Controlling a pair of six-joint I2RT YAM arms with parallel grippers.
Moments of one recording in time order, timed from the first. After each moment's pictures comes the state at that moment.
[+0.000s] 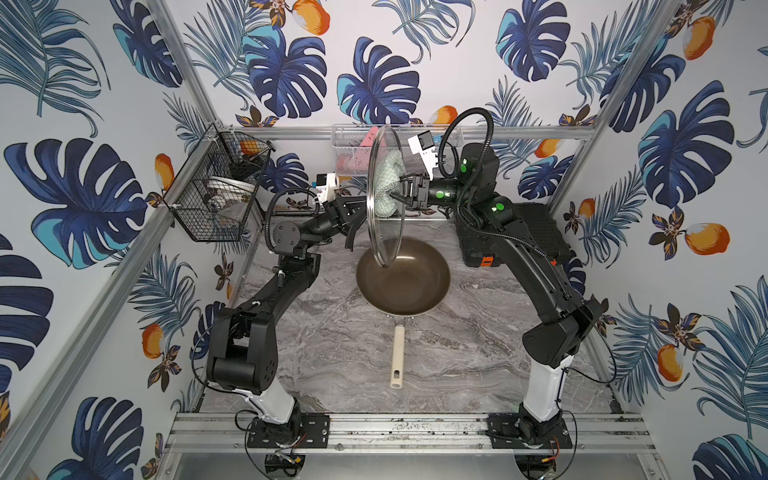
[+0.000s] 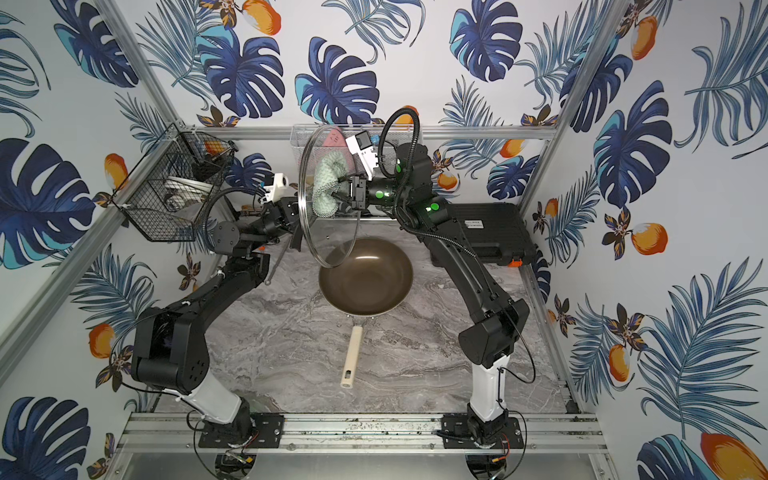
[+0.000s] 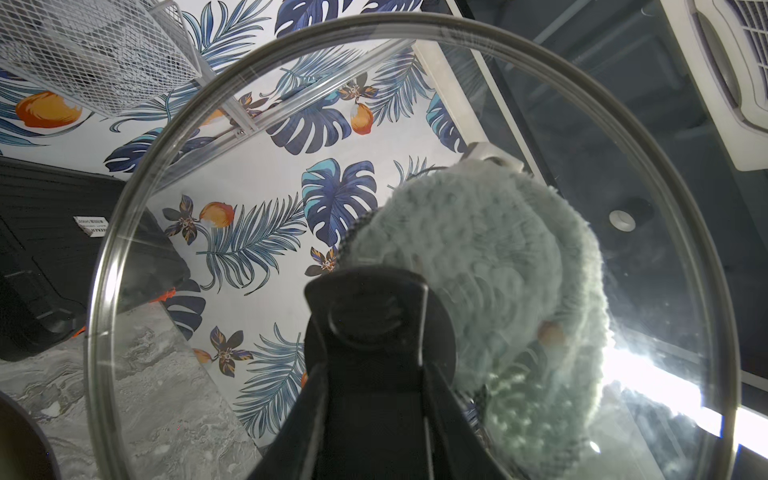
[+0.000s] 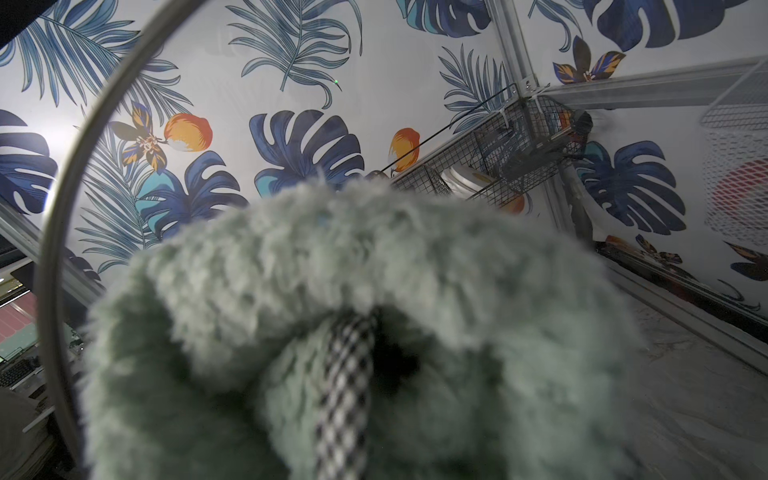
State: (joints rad) left arm -0.09 1.63 1.19 1.19 0.97 -1.73; right arm 0.53 1.94 2.23 -0.26 -0.91 0.51
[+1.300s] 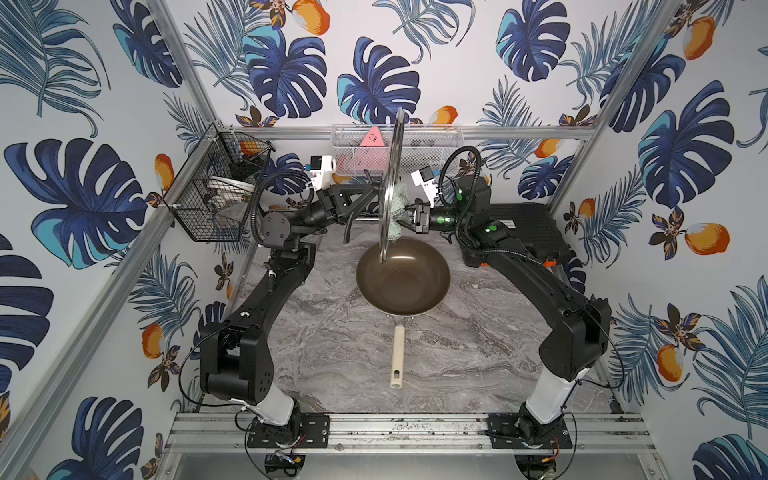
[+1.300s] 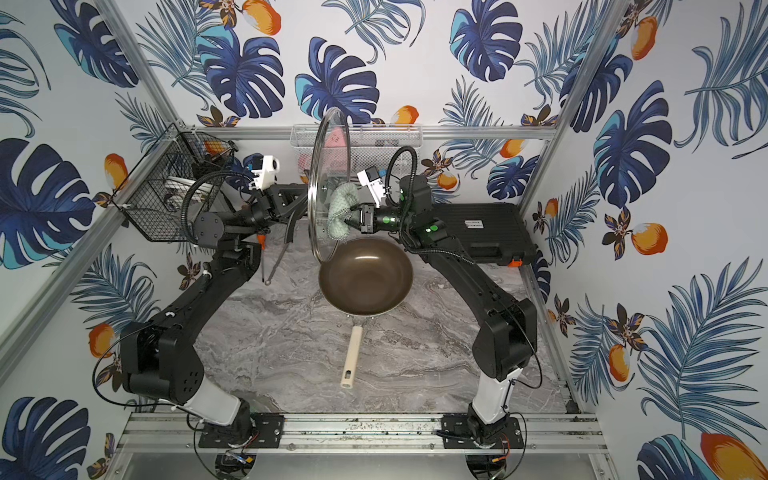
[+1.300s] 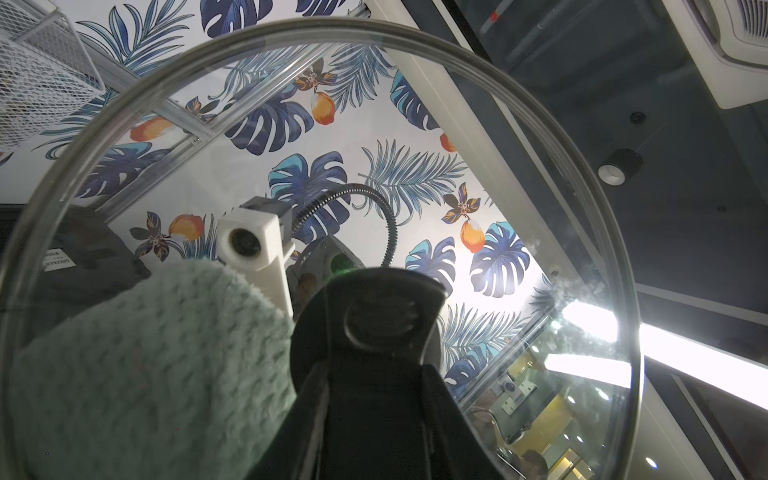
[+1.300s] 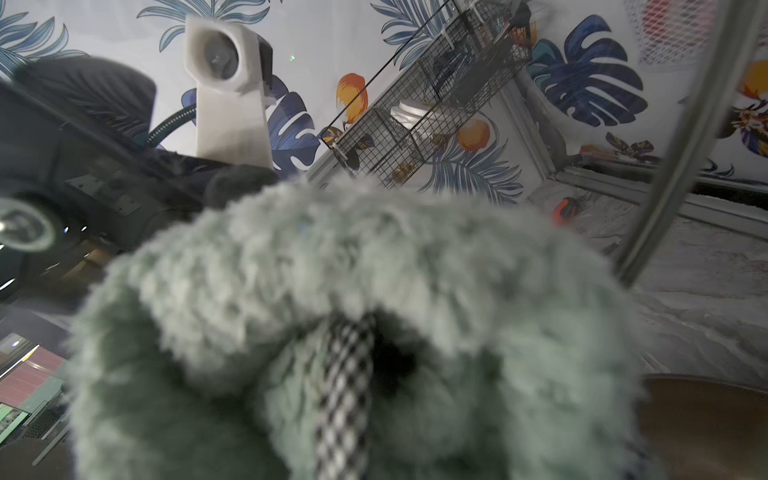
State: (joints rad) left arm -0.10 1.58 1.33 1.11 1.01 -1.72; right arm 0.51 1.78 1.73 -0.07 -0.91 0.57
